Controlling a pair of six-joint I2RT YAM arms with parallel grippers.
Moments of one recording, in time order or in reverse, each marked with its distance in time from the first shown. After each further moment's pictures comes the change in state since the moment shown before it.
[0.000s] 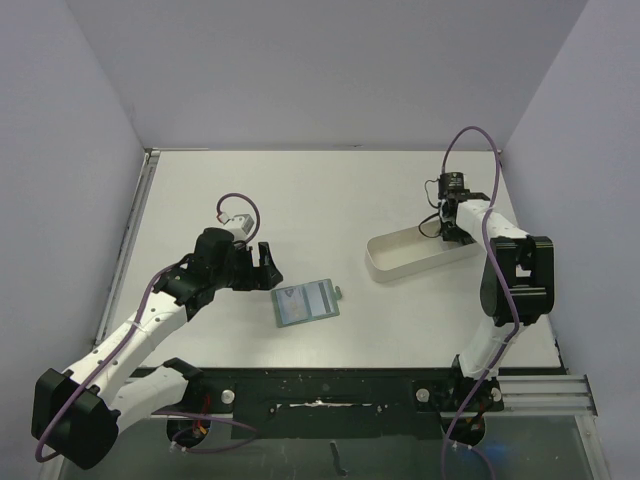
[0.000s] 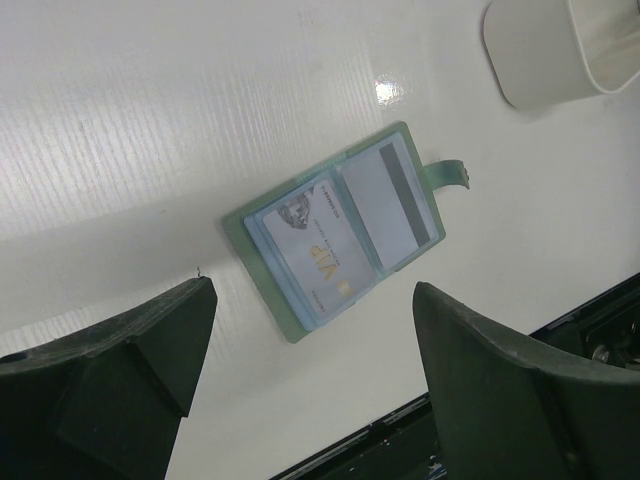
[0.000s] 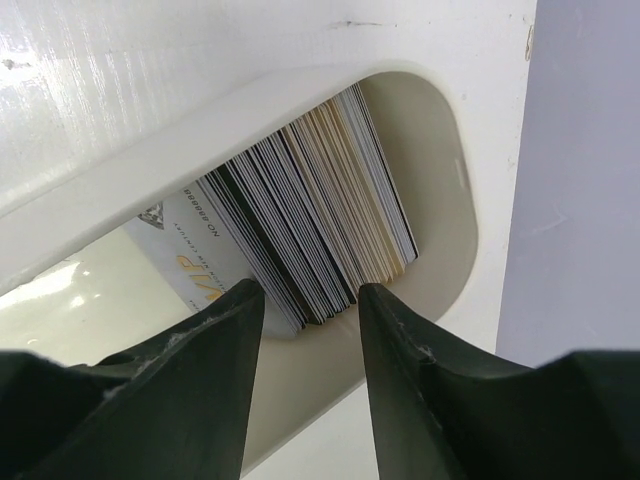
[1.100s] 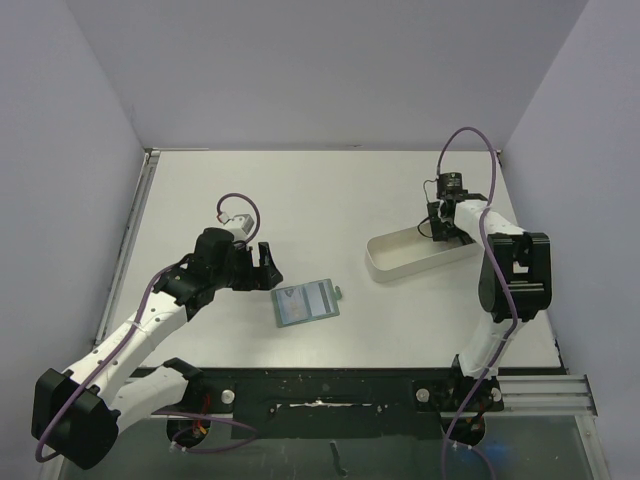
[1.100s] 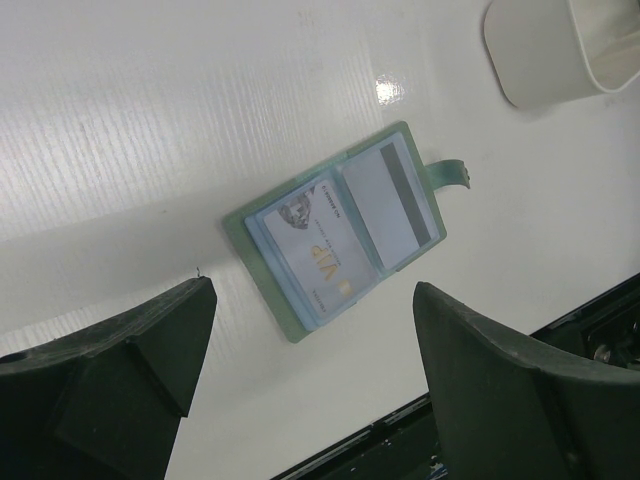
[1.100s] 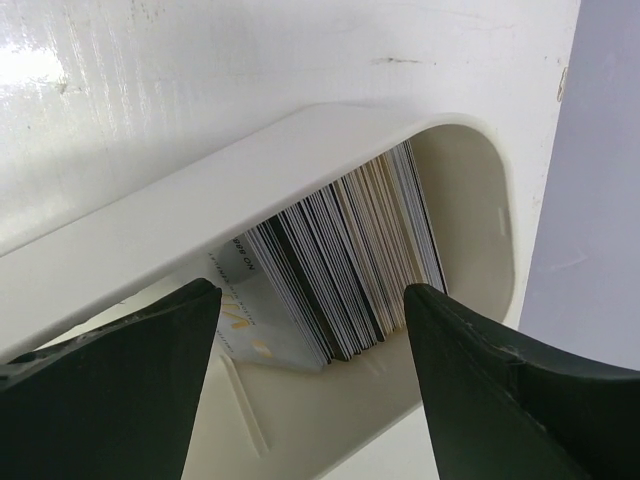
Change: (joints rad) left arm 0.000 0.000 0.000 0.000 0.000 0.003; right arm 0.000 0.031 0.000 0.061 -0.051 -0.045
